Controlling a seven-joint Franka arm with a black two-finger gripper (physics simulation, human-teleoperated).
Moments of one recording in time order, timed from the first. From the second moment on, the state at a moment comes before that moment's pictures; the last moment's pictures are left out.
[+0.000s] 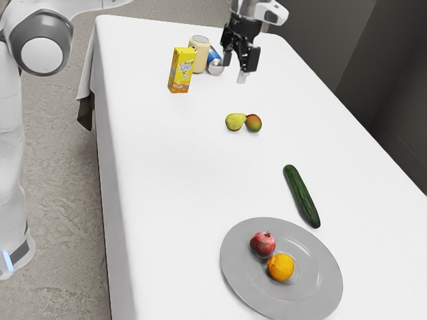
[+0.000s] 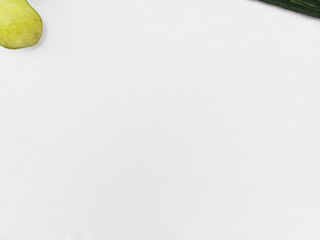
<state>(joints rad) -0.07 0.06 0.19 -1.28 -0.01 1.36 -0.02</state>
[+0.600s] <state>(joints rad) -0.16 0.23 0.00 -1.07 0.04 1.37 -0.55</state>
